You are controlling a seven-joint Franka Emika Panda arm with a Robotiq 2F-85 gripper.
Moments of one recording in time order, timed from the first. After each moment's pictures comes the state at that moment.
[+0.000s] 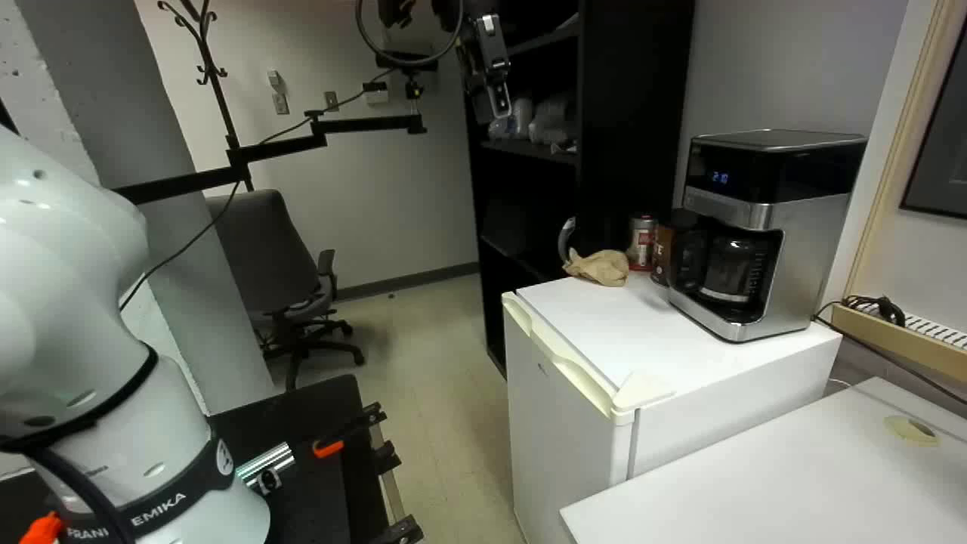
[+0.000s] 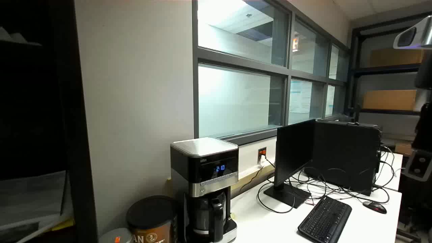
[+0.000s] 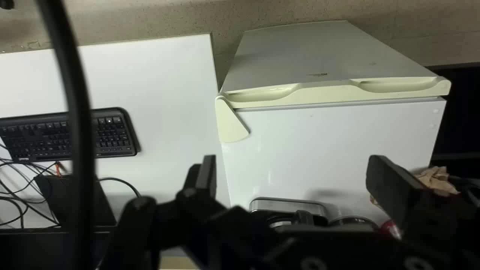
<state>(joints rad) 0.00 -0.42 0.30 -2.20 -0.07 1.91 0.47</state>
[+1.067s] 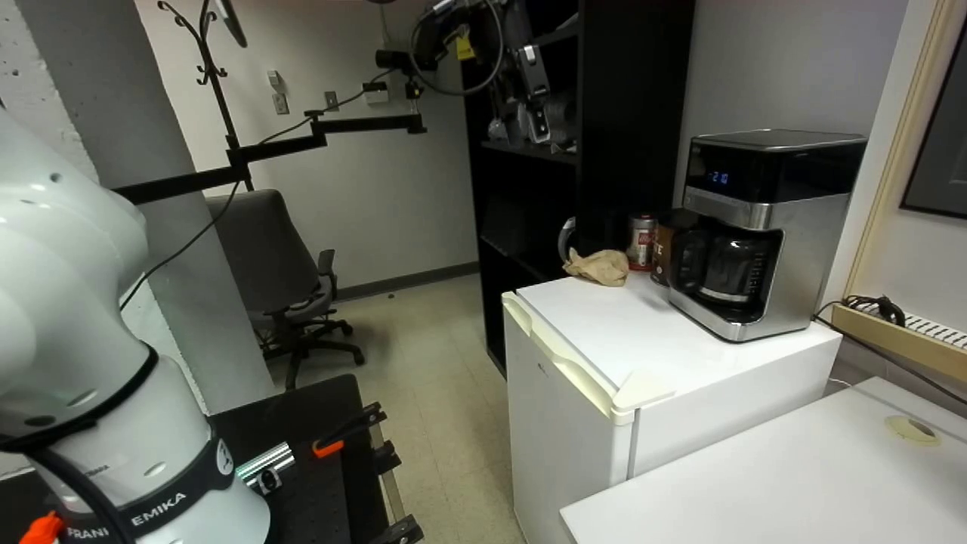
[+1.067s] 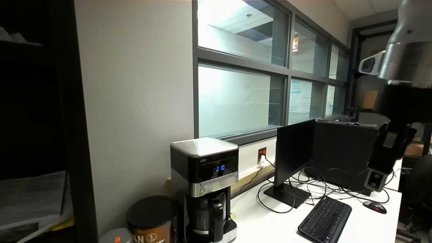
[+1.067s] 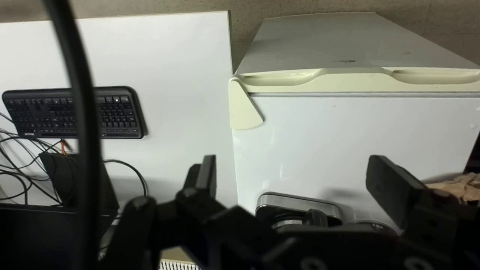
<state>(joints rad) 0.01 -0.28 0.29 -2.17 -0.19 2.00 0.47</state>
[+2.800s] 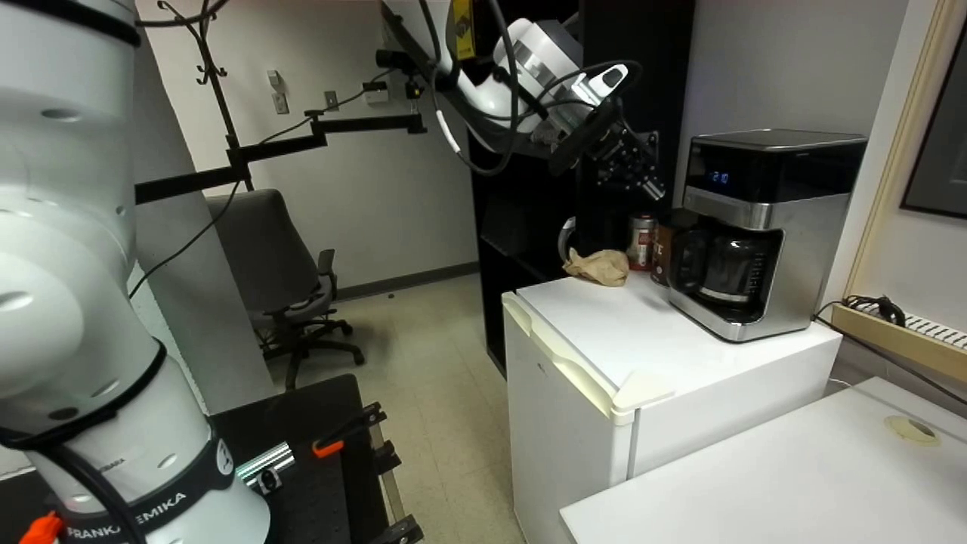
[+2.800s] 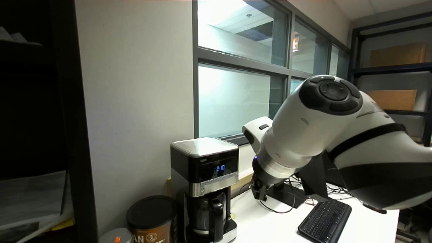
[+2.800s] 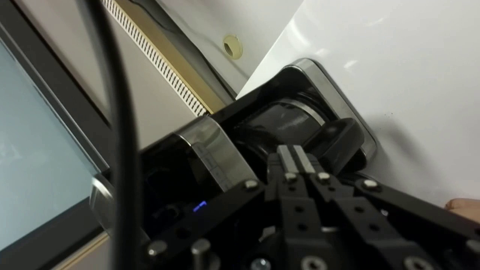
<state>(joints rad) 0.18 0.36 0.12 -1.80 -1.09 2.42 0.43</state>
